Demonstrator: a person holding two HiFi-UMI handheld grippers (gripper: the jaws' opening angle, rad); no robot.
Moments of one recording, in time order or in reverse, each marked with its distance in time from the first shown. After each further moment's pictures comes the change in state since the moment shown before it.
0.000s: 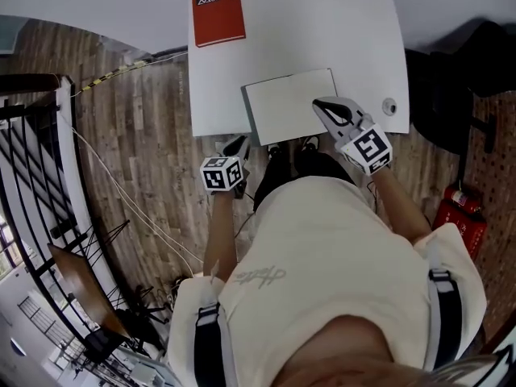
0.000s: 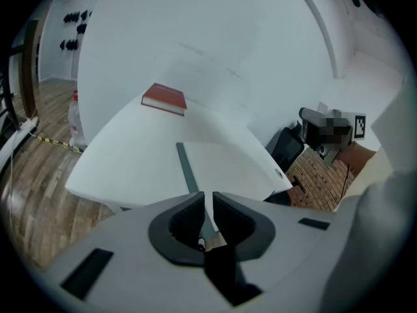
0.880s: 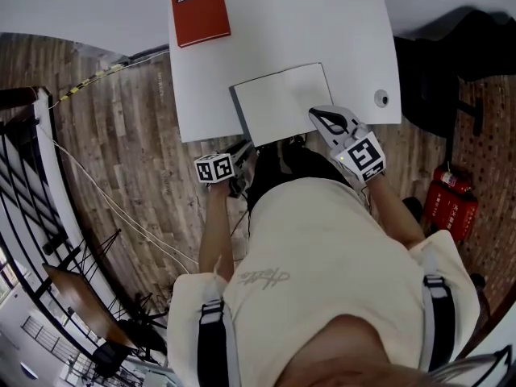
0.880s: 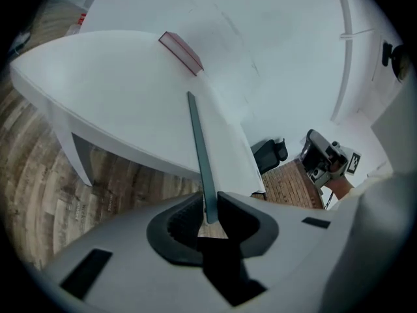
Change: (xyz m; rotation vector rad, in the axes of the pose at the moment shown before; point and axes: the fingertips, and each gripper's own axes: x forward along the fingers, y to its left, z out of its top) left arm 0.054 0.014 -0.064 -0.304 0.129 -0.288; right arm 0.005 0.015 -0.032 0.027 0.106 -0.061
